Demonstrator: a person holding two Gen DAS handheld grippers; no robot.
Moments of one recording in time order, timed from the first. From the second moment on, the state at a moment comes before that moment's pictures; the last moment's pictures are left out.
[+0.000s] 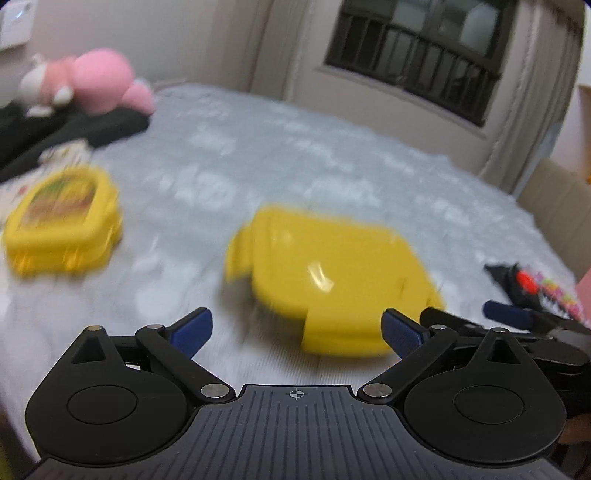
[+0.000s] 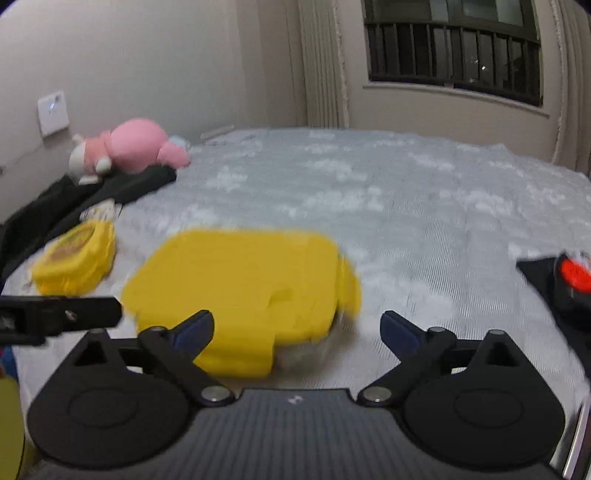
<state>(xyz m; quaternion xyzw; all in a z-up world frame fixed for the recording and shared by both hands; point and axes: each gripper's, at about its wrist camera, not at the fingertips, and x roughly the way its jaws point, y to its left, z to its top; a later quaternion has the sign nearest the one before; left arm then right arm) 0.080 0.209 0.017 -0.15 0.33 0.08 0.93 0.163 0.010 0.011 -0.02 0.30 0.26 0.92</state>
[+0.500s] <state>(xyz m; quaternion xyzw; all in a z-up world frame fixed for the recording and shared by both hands) 0.028 0.179 -0.025 -0.05 0.26 0.20 0.94 0.085 -0.016 -0.019 -0.01 0.21 0.21 0.96</state>
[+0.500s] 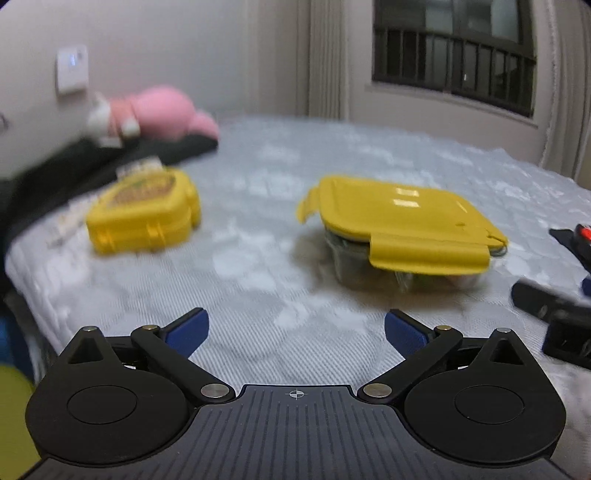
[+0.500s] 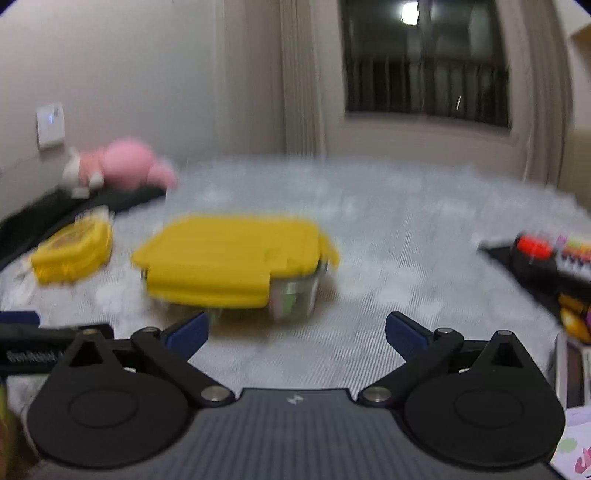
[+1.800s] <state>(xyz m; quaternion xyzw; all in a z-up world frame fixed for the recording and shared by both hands) 0.047 0.217 -0.043 -0.11 0.35 0.15 0.92 0.080 0.026 -0.026 -0.04 0.30 0.17 0.94</state>
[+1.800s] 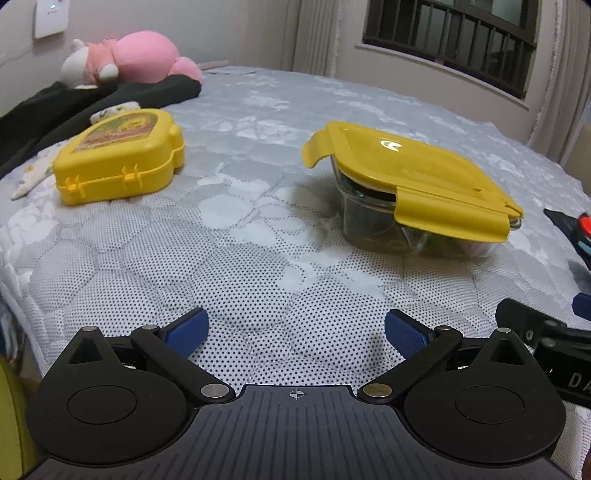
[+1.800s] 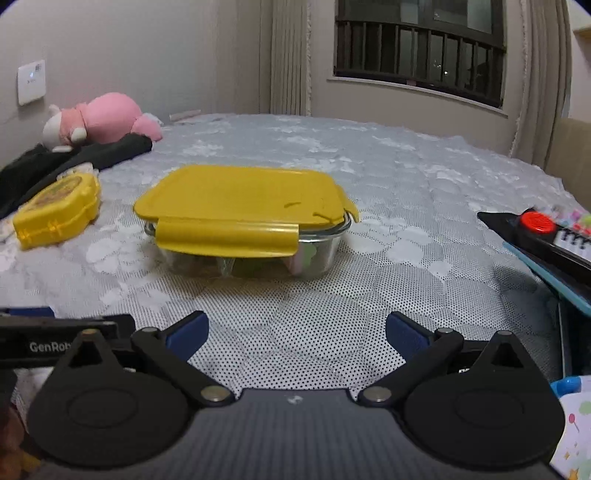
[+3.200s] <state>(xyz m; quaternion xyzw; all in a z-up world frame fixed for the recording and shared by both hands) 0.105 0.185 -0.015 -0.05 0.42 0.17 0.89 0.137 0.009 -0.004 -0.03 0.41 0.17 0.90</state>
